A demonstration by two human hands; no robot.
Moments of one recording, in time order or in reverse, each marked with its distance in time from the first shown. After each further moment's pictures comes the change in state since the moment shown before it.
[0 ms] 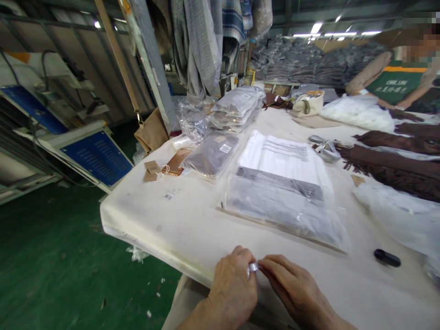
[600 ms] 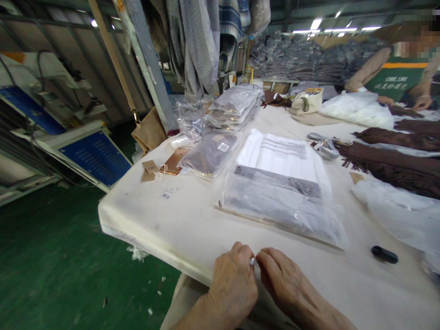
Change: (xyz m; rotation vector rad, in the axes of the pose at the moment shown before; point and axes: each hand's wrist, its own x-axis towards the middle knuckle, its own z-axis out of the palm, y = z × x) left_hand 0.002 0.011 -0.002 0.135 -0.026 0.011; right_hand 0.001 0.002 0.011 -0.231 -0.039 -0.044
